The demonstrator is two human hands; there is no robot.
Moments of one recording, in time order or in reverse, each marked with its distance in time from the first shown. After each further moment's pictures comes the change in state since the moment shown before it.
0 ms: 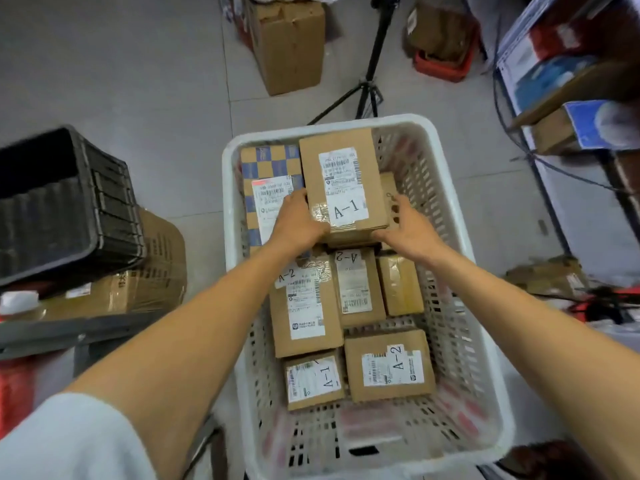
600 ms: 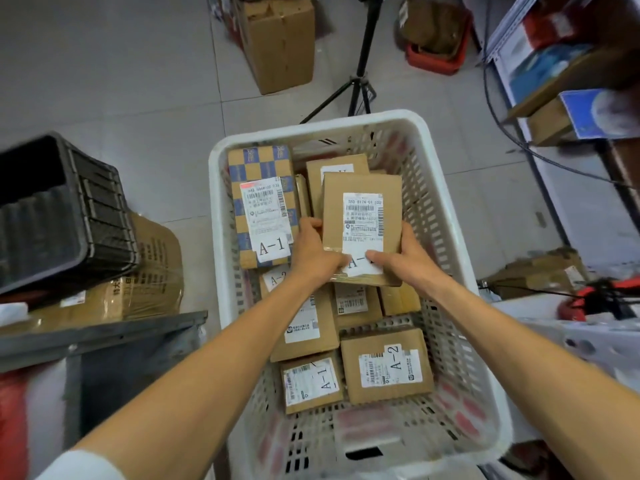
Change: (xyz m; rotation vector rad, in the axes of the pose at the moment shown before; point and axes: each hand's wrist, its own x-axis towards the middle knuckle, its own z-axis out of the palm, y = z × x) left_hand -0.019 -0.017 0.056 -0.164 -0.012 -0.080; right_hand -0.006 0.048 0.026 0.454 -0.027 0.073
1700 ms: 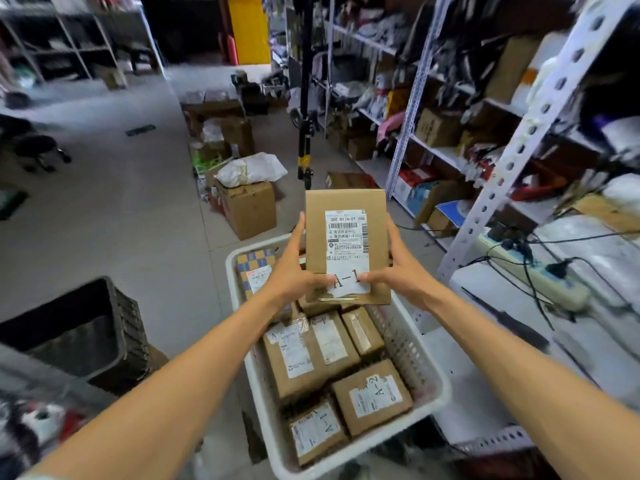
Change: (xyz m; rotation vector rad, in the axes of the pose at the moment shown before) left_hand -0.246 0.101 -0.095 -0.029 -0.208 0.630; right_hand -0.280 -0.096 -0.030 0.040 0.183 -0.523
